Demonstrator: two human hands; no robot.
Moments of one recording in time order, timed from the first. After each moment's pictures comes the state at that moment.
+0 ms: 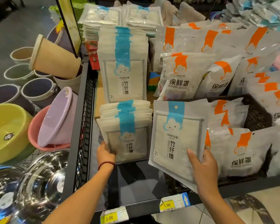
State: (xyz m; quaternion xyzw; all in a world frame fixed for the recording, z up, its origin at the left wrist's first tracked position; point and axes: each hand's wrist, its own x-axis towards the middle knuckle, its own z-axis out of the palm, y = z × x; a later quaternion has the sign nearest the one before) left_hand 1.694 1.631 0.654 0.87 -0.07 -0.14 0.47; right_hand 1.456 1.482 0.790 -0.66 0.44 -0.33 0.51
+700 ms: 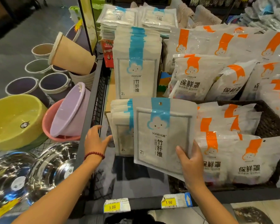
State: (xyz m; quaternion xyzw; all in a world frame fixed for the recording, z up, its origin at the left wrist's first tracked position) left_hand 1.722 1.669 0.708 0.92 -0.15 -0.02 0.36; right_hand 1.481 1.497 0.780 -0.66 0.34 -0.34 0.58
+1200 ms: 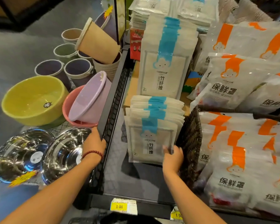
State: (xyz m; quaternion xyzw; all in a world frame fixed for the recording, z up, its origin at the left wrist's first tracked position) left_hand 1.727 1.727 0.697 0.97 -0.04 -0.07 0.22; right_hand 1.578 1.512 0.661 -0.72 0.51 -0.16 0.44
